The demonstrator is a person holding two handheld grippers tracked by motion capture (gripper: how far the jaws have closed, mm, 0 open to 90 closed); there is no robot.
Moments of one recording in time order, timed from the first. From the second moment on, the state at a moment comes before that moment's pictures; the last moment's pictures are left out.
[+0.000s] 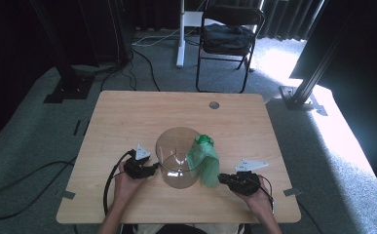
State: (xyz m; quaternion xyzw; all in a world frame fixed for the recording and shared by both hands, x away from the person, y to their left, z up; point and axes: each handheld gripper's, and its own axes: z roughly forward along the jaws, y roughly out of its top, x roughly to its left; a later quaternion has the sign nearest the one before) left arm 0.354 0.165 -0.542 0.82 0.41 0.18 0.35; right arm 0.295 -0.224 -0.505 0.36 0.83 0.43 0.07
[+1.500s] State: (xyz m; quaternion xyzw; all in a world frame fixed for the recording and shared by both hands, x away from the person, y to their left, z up) left arm 0.354 0.159 -0.536 0.82 0.39 0.19 0.36; right arm 0.336 -0.255 -0.406 0.36 0.77 0.50 0.16
